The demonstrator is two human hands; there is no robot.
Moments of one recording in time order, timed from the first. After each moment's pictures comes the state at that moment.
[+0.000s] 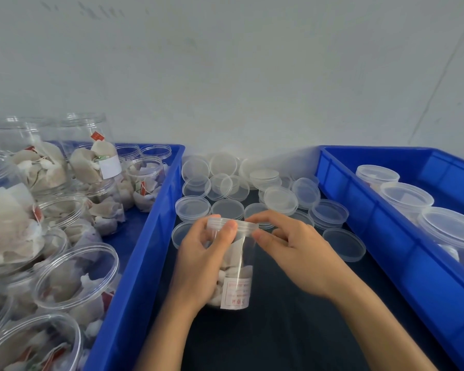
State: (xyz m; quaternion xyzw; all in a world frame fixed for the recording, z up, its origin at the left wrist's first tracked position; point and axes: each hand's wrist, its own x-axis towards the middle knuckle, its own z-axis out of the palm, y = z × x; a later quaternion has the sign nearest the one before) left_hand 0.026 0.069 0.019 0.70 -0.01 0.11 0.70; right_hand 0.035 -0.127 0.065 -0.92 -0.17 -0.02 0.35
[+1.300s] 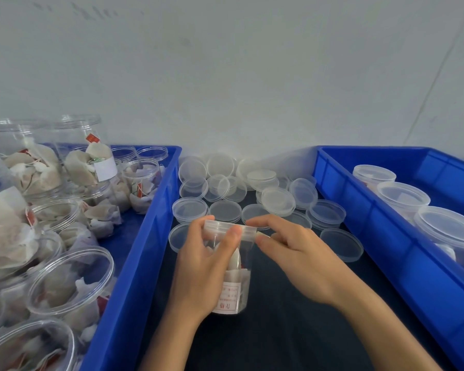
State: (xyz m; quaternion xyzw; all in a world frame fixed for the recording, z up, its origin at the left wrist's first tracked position) left_hand 0.018 0.063 0.020 0.75 -0.01 0.15 0.65; right_hand 0.026 -0.132 0.072 -0.92 -0.18 0.01 0.36
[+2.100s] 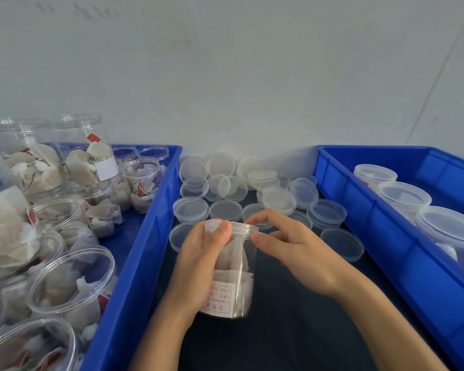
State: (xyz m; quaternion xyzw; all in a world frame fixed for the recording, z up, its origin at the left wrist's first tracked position) left_hand 0.019 0.070 0.024 0.69 -0.02 0.07 0.72; right_hand 0.034 -0.132 0.072 -0.88 -0.18 0.07 0.44
